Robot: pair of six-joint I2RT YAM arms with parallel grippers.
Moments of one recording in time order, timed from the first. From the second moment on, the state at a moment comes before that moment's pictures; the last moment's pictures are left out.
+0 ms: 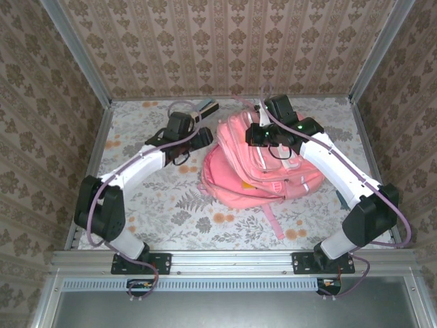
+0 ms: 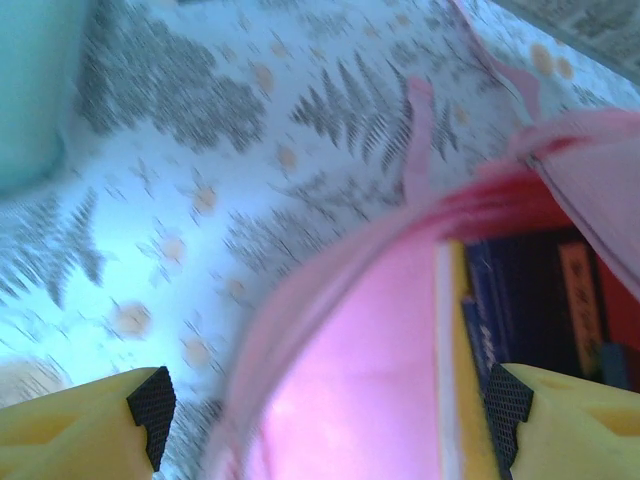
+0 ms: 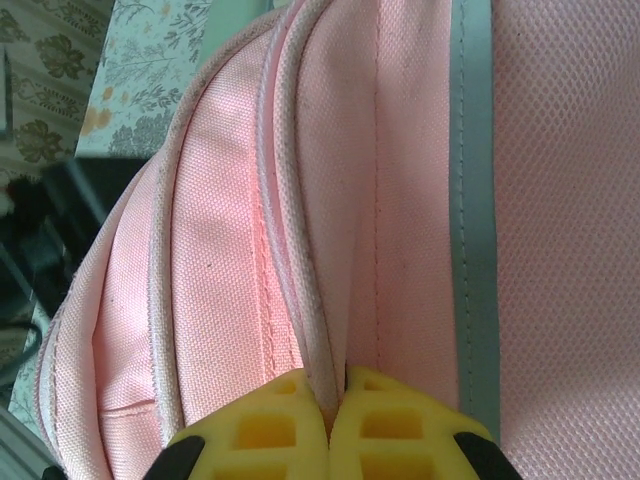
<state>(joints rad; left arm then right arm) -0.49 1.61 1.19 -0.32 0.04 -0.64 0.45 1.53 1.47 -0.74 -0.22 0.48</state>
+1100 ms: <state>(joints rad) -0.28 2.51 2.15 -0.28 0.30 -0.62 0.46 1.52 1.43 -0.73 -0.26 0.49</state>
